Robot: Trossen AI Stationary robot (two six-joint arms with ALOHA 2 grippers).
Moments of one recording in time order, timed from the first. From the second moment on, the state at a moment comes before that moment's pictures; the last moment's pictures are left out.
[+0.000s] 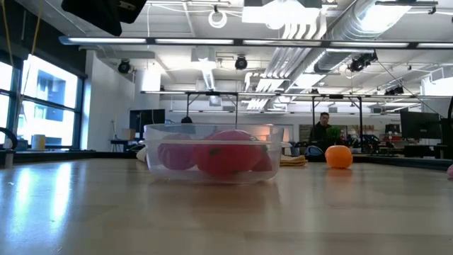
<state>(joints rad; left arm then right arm) -0.12 1.05 0.97 -0.81 -0.10 0.37 0.88 1.38 0.83 -0.70 0.10 1.48</state>
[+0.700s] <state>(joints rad) -0.12 1.05 0.97 -0.81 -0.10 0.37 0.85 1.46 0.70 -0.45 -0.01 1.46</state>
